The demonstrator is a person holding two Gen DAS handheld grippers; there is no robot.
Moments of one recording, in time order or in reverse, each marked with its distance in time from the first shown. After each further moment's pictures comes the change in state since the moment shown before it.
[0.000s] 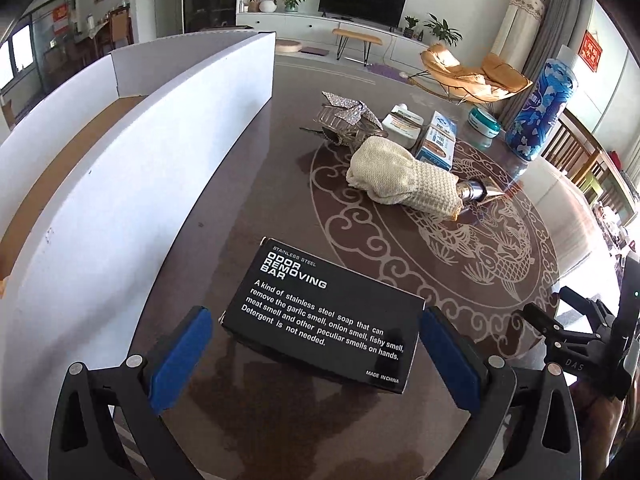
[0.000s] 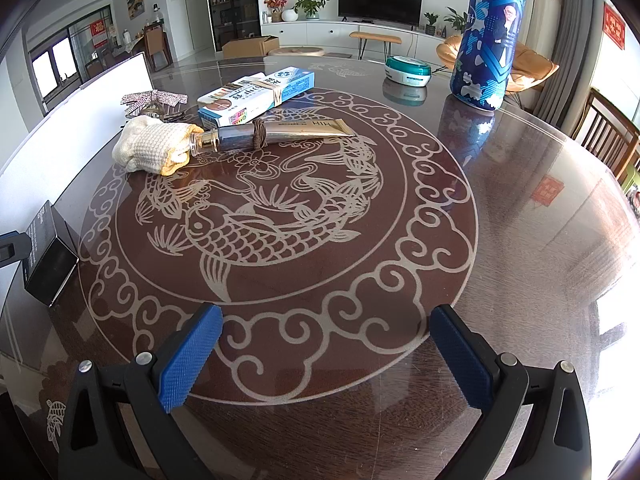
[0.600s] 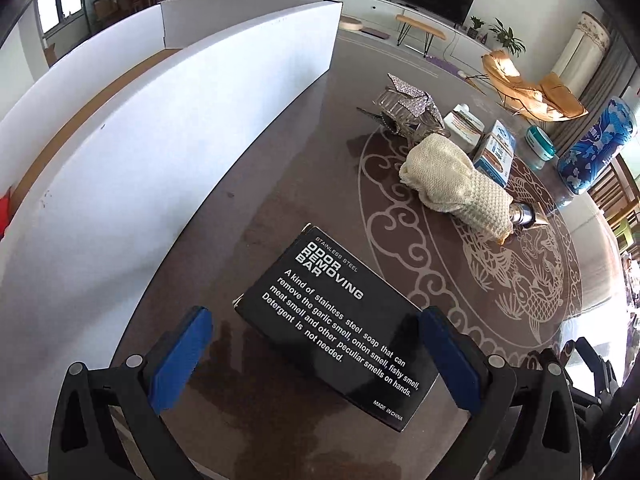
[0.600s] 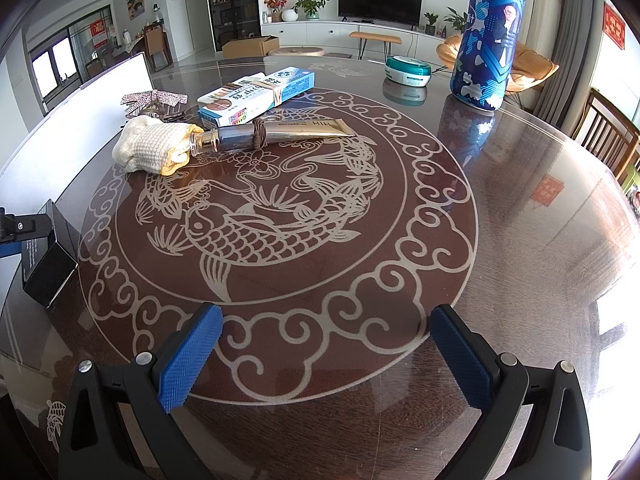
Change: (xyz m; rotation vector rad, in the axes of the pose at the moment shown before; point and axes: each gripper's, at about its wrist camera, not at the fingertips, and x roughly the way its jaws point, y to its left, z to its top) left arm 0.021 0.012 -0.001 -0.169 0.118 0.098; right arm 0.000 0.000 0.000 0.000 0.000 0.000
